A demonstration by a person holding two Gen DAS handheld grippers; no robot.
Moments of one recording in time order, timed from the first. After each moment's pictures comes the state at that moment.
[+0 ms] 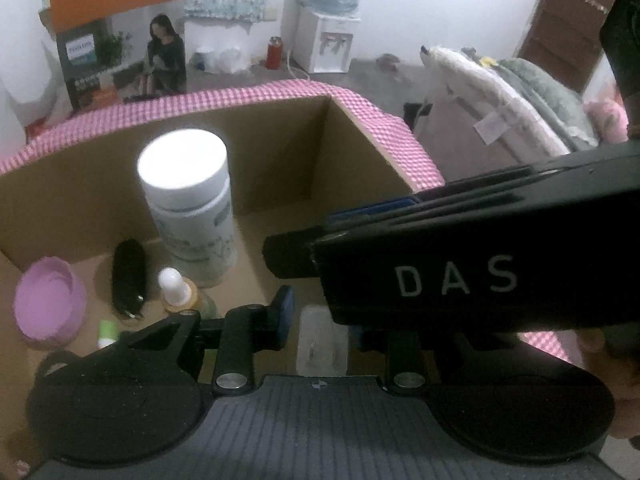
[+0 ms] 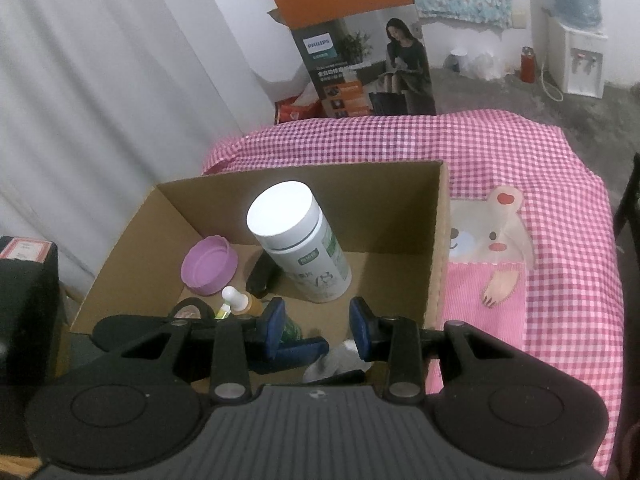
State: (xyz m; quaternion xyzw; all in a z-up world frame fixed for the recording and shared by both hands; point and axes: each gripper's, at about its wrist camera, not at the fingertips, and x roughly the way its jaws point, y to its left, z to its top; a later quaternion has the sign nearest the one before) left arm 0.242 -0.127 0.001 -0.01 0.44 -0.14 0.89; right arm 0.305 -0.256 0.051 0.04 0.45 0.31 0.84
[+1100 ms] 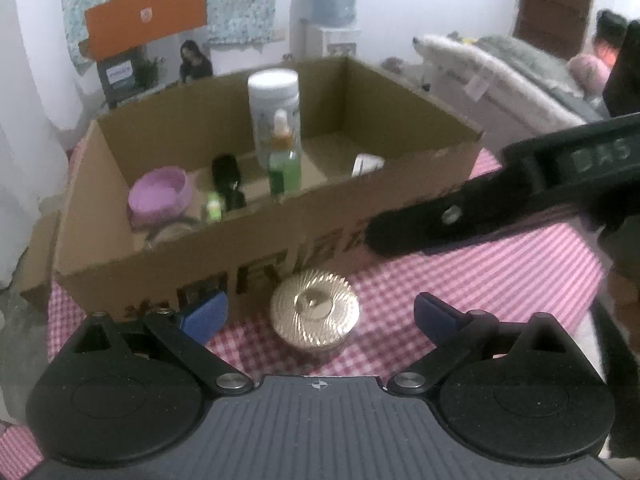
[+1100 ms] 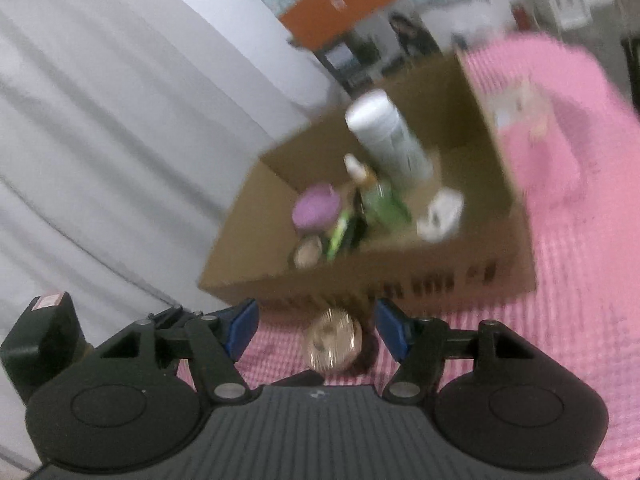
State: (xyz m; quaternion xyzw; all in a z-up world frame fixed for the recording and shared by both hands) left arm 0.103 -0.072 -0.005 0.06 0.41 -0.12 0.90; right arm 0.159 -0.277 0.026 0.21 0.45 0.34 0.80
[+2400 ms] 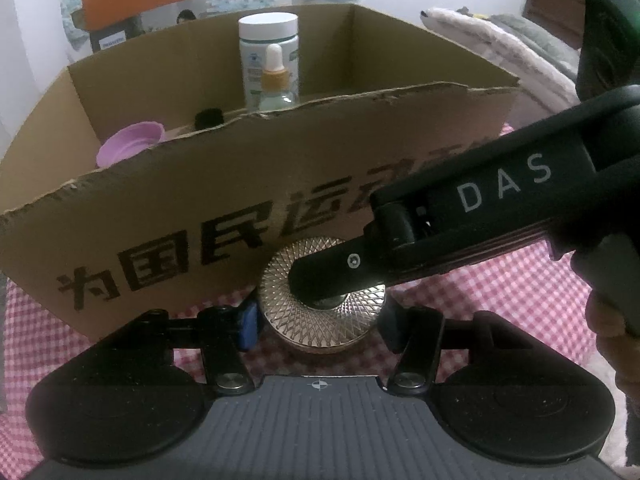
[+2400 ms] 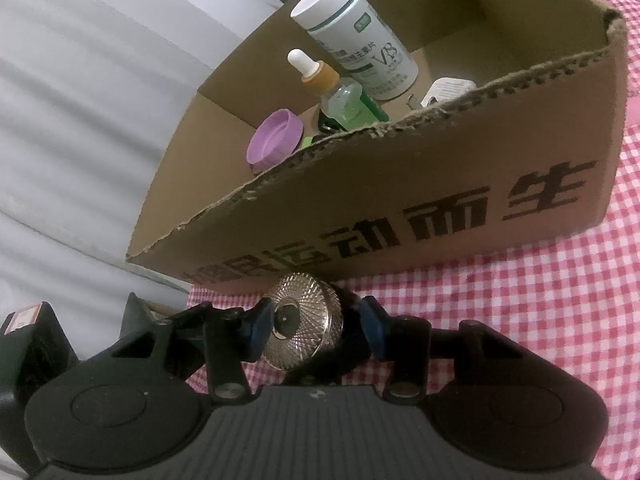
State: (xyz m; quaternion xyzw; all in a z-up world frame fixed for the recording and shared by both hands) left arm 0.117 -0.077 -0.049 0.05 0.43 -0.13 0.89; right arm 0.184 -0.231 -0.039 0.22 0.53 0.31 0.76
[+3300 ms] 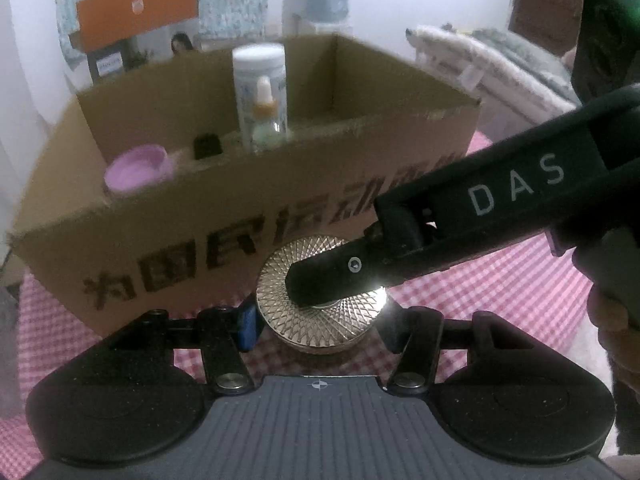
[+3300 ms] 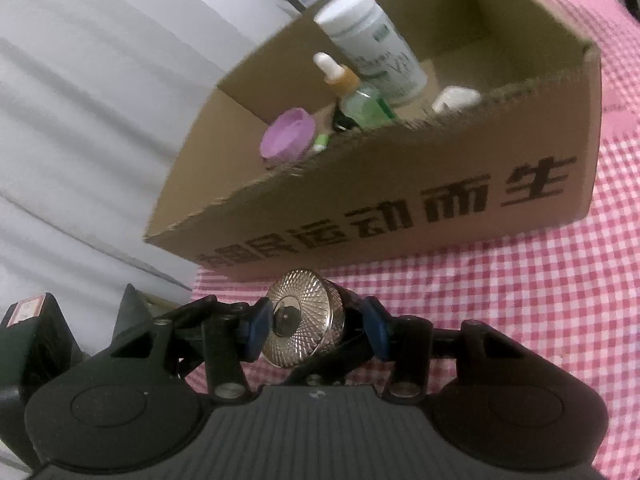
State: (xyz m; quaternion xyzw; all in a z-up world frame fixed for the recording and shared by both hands) left arm 0.089 -0.075 -0.022 0.05 0.40 -0.14 0.91; right arm 0.167 -0.234 -0.016 0.20 0.51 0.32 0.77
